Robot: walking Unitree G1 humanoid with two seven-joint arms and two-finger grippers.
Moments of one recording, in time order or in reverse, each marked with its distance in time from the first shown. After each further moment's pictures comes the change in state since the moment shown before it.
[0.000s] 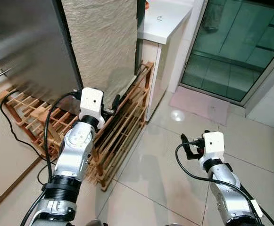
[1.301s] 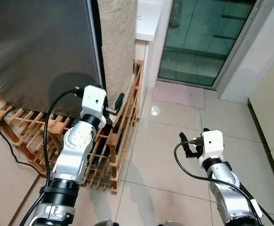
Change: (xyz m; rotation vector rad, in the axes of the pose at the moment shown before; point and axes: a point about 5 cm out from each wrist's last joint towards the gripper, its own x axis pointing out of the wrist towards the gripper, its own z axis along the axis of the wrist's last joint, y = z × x) left arm -0.008 -0.004 0.010 0.008 -0.021 -0.056; right arm 0.000 0.003 0.005 -0.011 -0.023 0.009
